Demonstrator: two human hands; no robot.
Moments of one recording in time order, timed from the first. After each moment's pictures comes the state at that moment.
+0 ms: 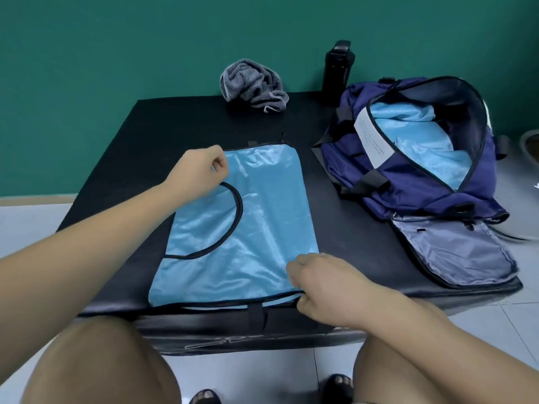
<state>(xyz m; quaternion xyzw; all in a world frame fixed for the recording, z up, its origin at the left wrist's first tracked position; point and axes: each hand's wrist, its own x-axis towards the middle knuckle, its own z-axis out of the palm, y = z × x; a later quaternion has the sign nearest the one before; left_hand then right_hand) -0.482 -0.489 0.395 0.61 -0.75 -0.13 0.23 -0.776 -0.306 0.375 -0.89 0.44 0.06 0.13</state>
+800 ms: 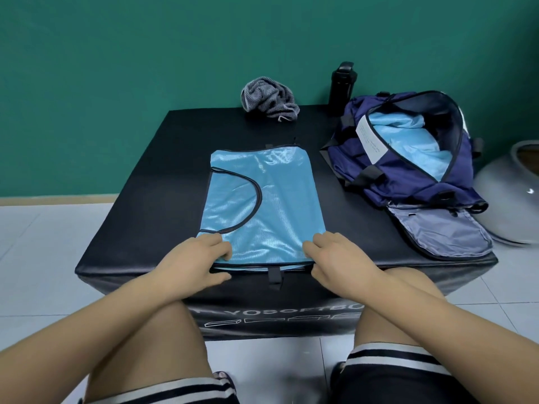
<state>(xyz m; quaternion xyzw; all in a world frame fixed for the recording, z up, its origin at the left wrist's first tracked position) -0.427 -0.271 0.349 0.49 -0.87 -0.04 0.05 -0.786 -0.272 0.349 -0.89 0.45 -0.04 -0.03</state>
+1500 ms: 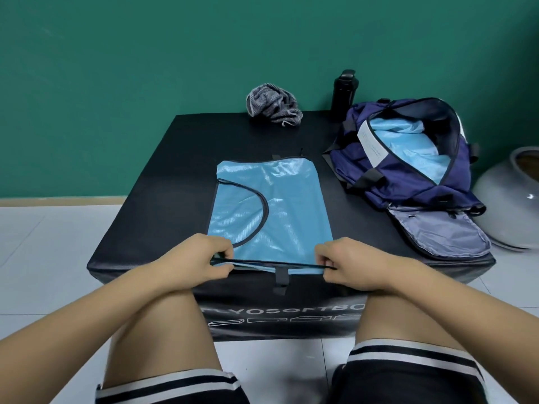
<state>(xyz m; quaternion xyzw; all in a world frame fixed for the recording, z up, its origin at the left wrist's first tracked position) -0.425 -0.256 0.389 0.49 -0.84 -0.21 0.09 -0.801 -0.273 0.390 -0.86 0.46 0.05 0.20</state>
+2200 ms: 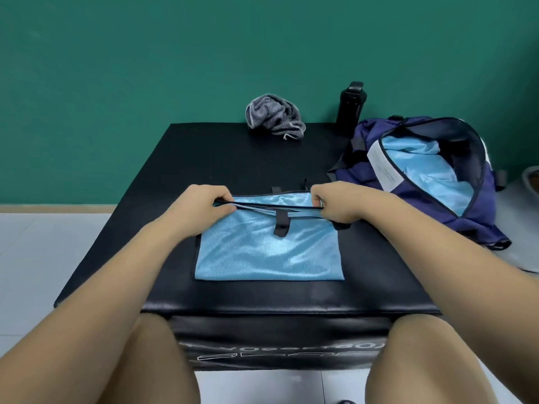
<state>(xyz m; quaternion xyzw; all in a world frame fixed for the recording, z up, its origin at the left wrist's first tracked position) -0.438 -0.409 0.429 0.61 -0.75 -0.17 0.17 -0.770 -0.447 0.462 -0.83 0.54 0.10 0.13</state>
